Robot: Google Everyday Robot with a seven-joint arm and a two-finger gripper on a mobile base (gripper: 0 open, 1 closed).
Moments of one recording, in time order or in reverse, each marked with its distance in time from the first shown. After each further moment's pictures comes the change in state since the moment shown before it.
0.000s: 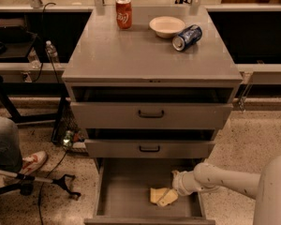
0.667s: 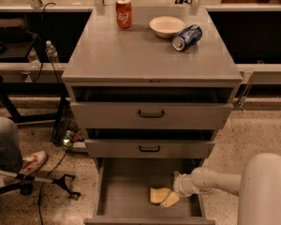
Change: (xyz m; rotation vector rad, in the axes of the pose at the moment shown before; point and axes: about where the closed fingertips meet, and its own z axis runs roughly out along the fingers) arm 0.040 -0.036 0.038 0.079 0.057 -0.097
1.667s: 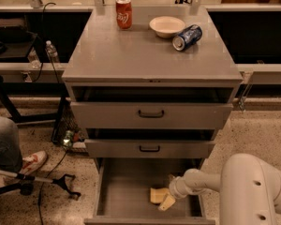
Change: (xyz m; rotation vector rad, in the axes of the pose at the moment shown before) arm 0.022 -0.002 0.059 -0.046 0.045 -0.087
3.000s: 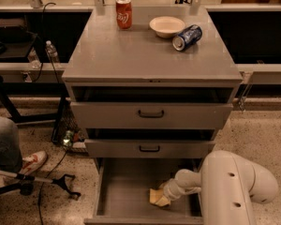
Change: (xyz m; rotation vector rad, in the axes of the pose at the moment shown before) arm 0.004 0.015 0.049 -0.072 0.066 -0.061
